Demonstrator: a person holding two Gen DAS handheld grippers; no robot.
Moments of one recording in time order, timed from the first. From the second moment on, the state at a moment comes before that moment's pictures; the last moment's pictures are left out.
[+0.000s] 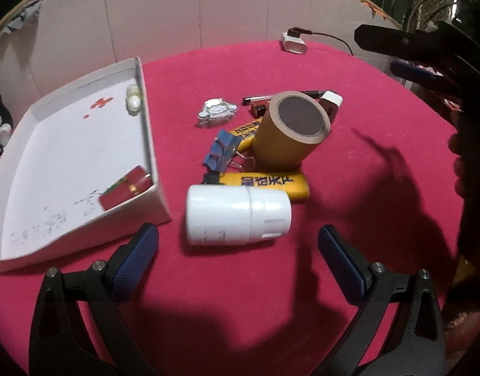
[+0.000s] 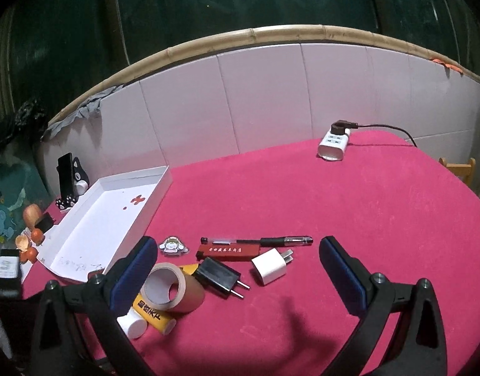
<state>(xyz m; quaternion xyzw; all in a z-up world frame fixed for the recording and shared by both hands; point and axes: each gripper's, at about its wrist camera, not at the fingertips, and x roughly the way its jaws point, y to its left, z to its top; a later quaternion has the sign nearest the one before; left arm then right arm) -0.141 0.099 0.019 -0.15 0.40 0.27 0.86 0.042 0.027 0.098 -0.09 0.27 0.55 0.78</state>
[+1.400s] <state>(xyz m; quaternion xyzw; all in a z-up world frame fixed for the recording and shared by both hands) -0.207 0.100 0.058 -0.16 0.32 0.32 0.88 -0.016 0.074 0.074 -0.20 0.26 0.62 0.71</state>
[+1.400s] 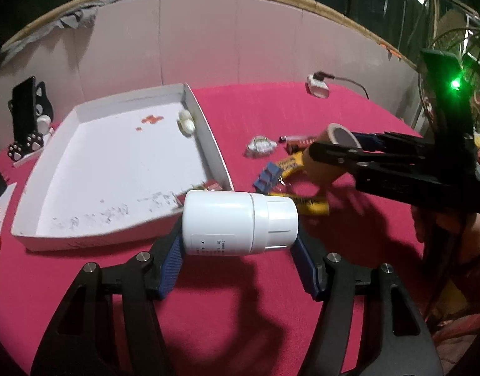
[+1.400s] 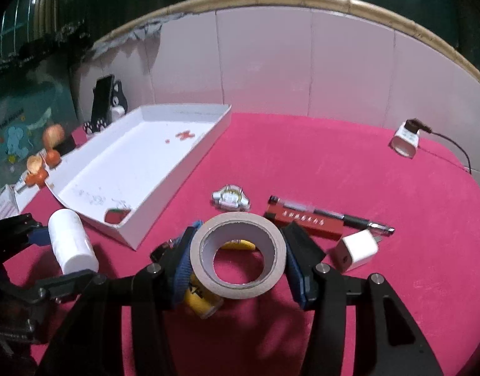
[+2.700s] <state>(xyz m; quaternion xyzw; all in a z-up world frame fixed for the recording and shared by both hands) -0.295 0.140 0.121 -0.16 0.22 0.45 0.85 -0.064 0.075 0.156 -0.17 0.17 0.68 0.69</state>
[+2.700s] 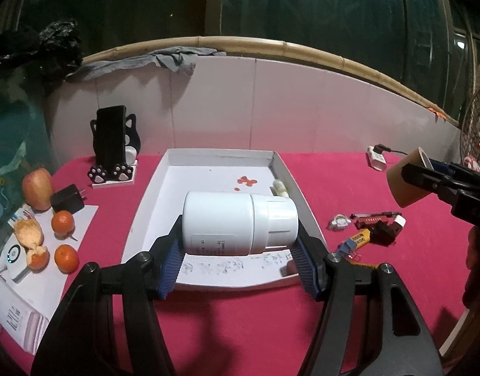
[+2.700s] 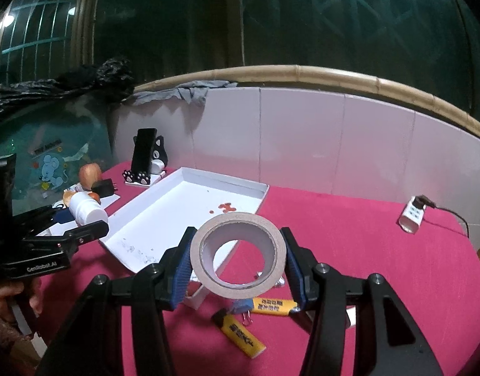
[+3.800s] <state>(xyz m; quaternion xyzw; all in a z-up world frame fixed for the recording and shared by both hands) -0.318 0.232 0.151 -0.18 0.19 0.50 0.83 -0.110 0.156 0.185 -0.20 0.15 0.71 0.66</state>
